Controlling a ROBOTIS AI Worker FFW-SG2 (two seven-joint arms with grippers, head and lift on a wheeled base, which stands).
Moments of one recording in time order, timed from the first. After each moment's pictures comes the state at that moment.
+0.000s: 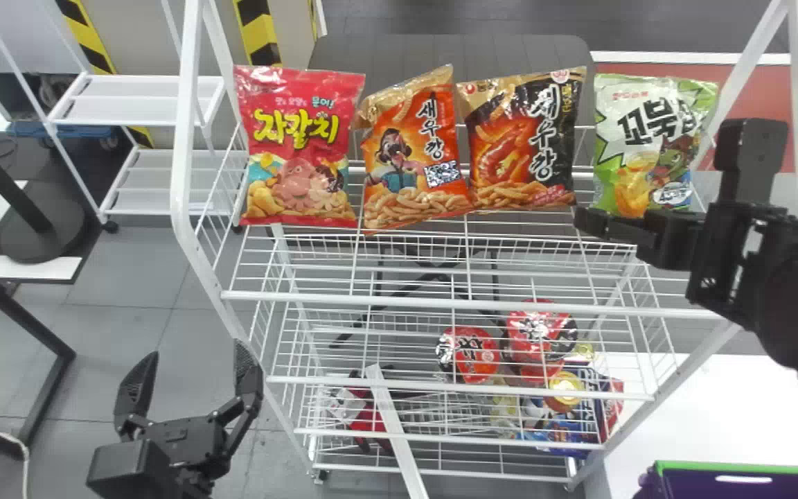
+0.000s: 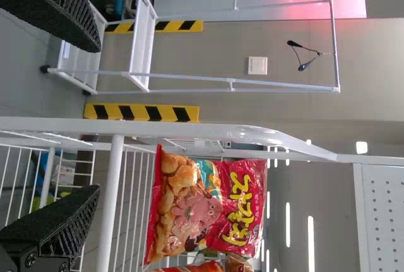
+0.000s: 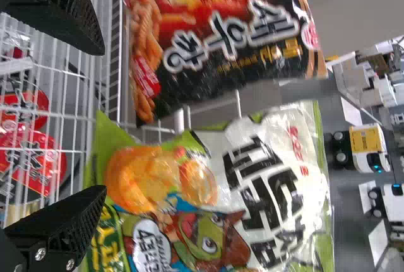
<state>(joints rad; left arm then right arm) 0.48 0.15 -0.09 -1.46 0.13 -0.58 0.26 -0.03 -0.02 -0.14 -1.96 -0.04 1.05 0.33</state>
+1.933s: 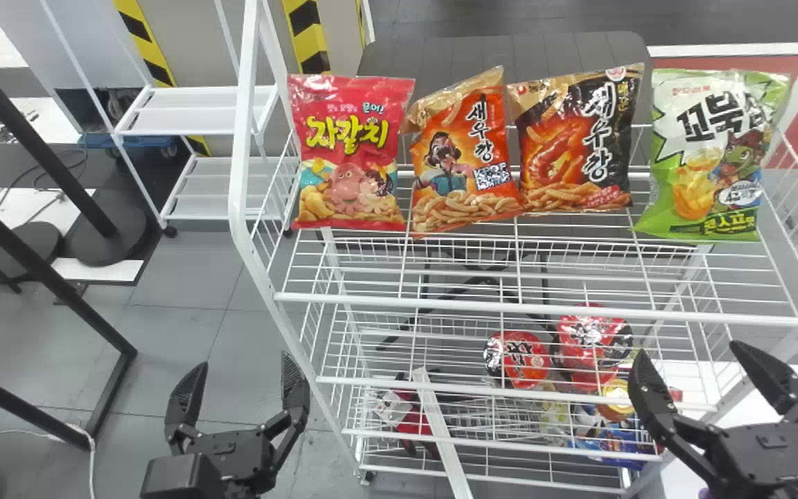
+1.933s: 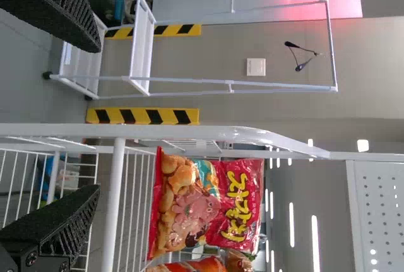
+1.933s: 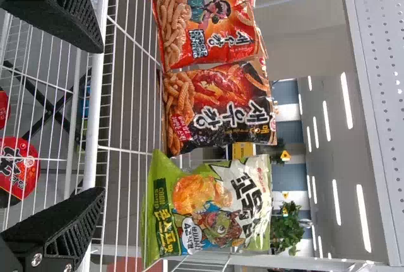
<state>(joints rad) 0.57 0.15 -0.07 -1.56 0.09 -0.53 0.28 0.66 -0.03 -0.04 -1.93 -0.09 -0.12 0.23</state>
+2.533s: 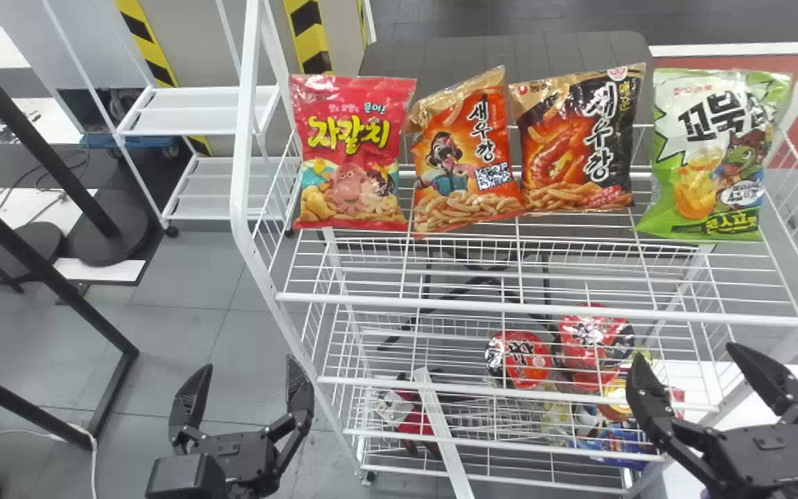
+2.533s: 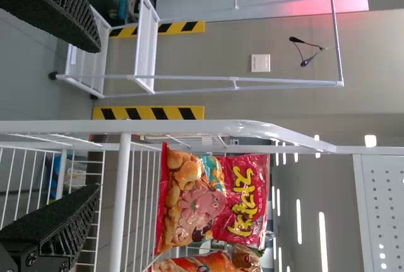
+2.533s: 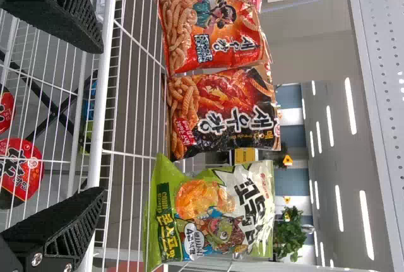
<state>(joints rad) 0.58 0.15 -0.08 -1.58 0.08 -0.51 0.29 0.65 -0.04 -0.03 -1.92 -0.08 -0.12 0.23</state>
